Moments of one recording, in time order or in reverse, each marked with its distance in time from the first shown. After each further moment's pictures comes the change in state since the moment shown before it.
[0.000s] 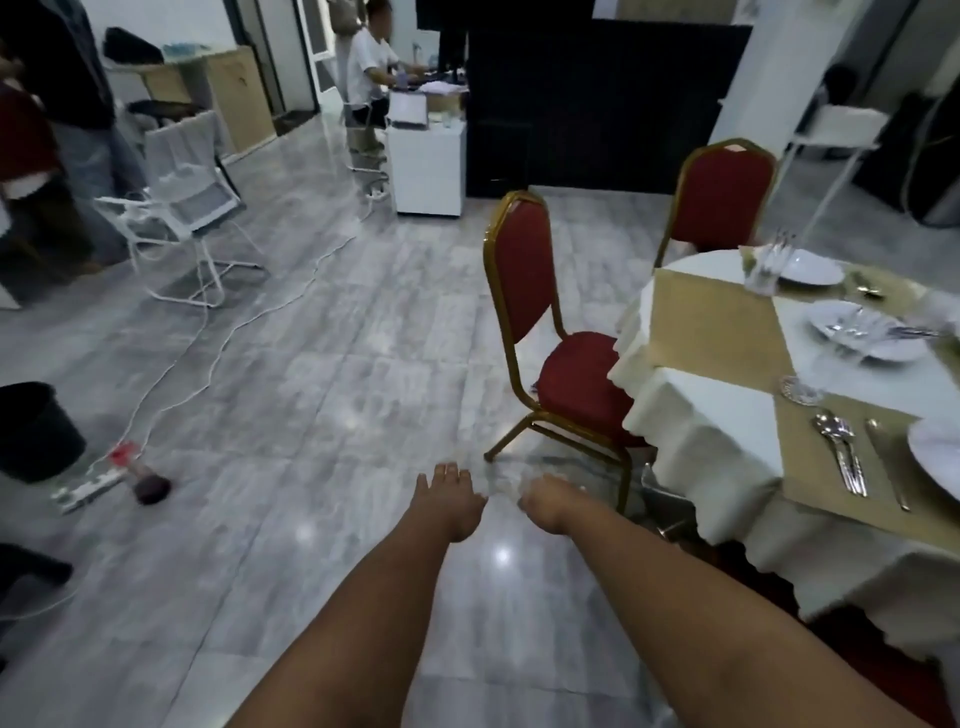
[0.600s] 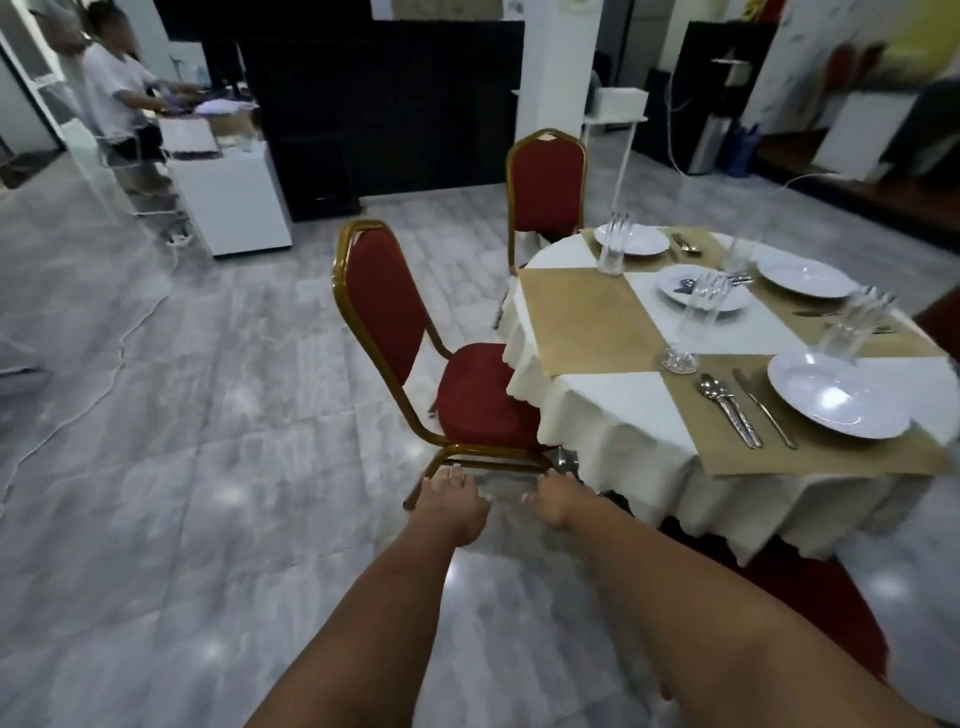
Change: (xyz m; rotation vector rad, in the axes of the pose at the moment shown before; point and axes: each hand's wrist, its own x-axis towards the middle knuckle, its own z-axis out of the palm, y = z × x) left_hand 0.138 0.068 -0.067 0.189 -0.051 0.350; right_hand 0.056 0.068 -0.065 0.206 0.088 0.301
